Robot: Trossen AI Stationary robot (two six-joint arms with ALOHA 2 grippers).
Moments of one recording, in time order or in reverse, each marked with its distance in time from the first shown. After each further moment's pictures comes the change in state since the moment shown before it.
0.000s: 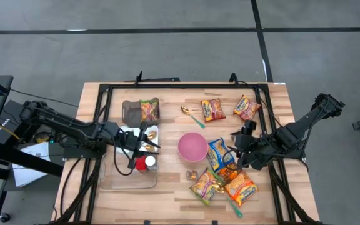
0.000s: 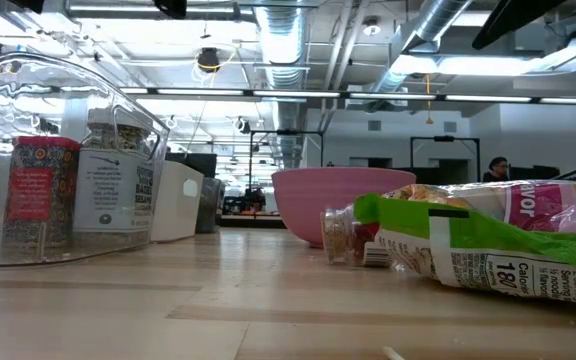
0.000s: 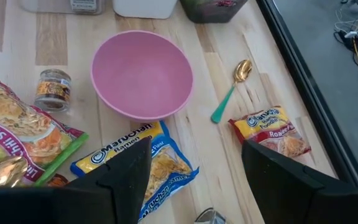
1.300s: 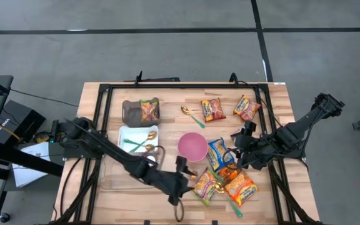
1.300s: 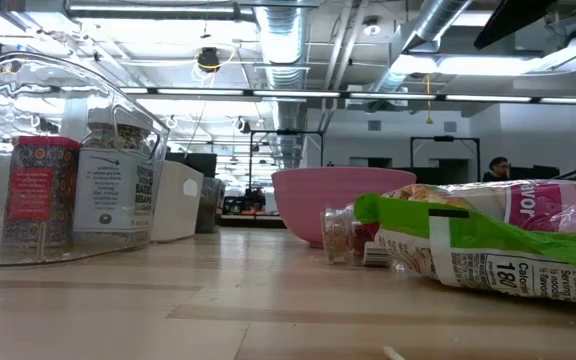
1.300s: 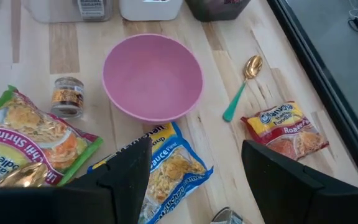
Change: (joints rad) left arm -0.243 0.864 0.788 -0.448 -0.403 -0.091; right arm 0.005 -0.001 0.000 0.022 -0.031 0.052
